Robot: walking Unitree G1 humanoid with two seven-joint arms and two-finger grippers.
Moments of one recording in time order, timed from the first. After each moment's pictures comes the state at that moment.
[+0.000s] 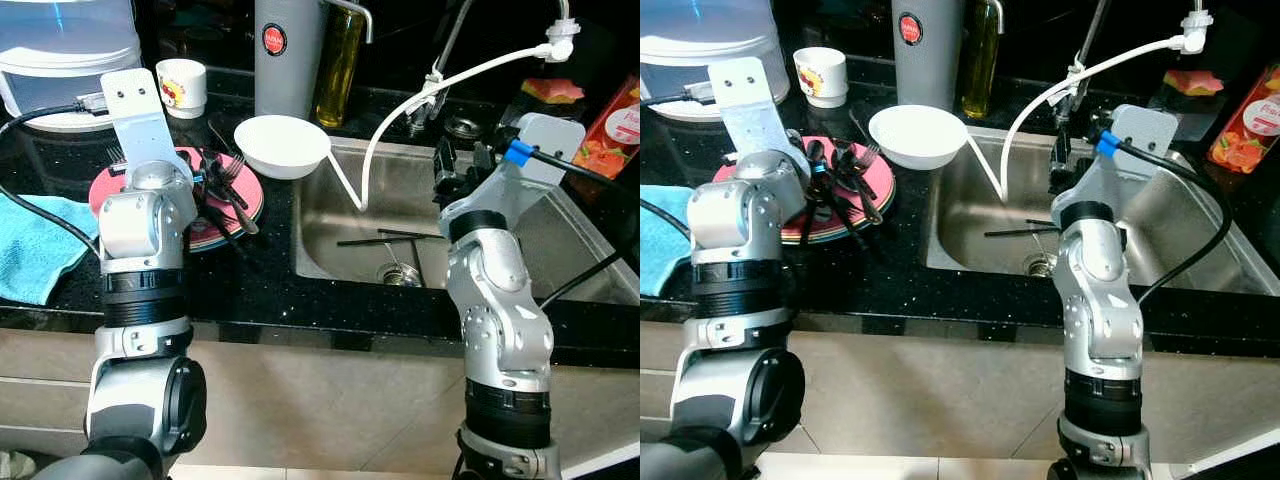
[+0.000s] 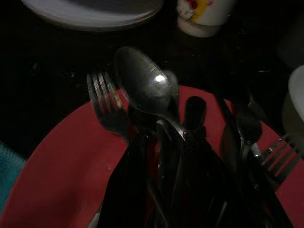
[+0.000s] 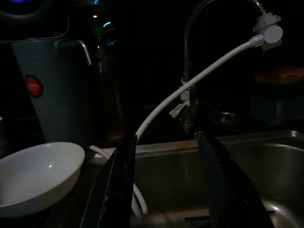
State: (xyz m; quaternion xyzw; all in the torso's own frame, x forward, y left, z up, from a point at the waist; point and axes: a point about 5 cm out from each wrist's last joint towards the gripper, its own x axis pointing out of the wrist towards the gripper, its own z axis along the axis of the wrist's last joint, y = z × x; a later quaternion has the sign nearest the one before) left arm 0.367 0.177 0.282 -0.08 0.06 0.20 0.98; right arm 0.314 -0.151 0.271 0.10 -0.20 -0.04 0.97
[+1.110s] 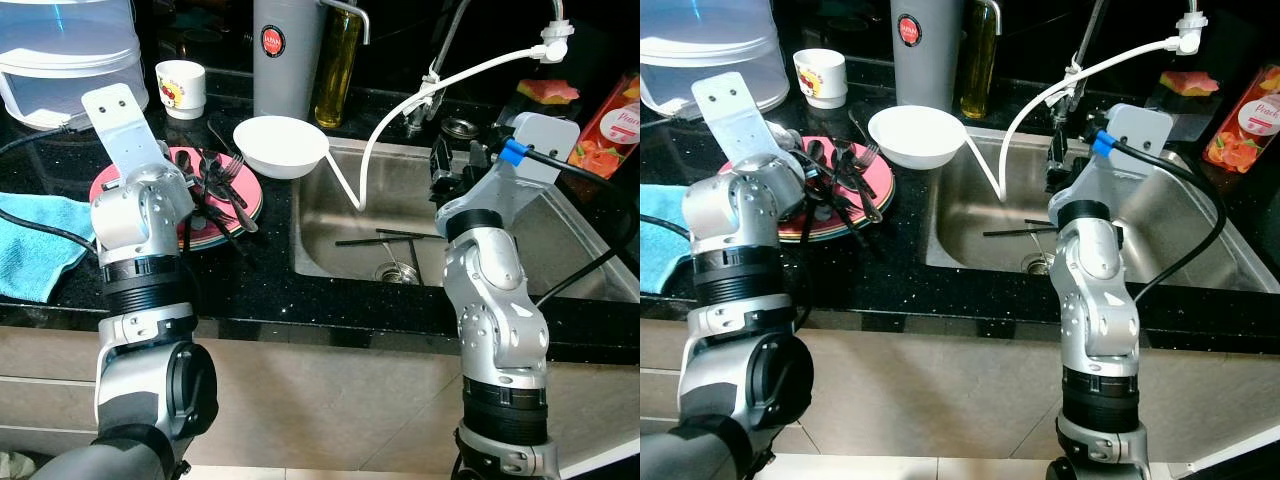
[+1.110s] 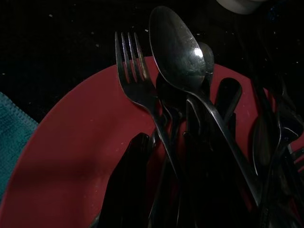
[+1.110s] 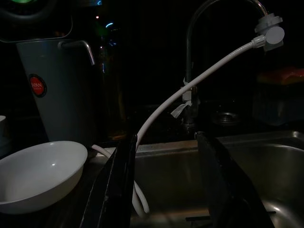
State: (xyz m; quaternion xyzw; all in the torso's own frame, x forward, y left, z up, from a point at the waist) left arm 0.374 0.187 0.273 -0.15 0.11 0.23 0.96; right arm 0.317 -0.149 0.270 0.10 -0.20 -0.04 0.98
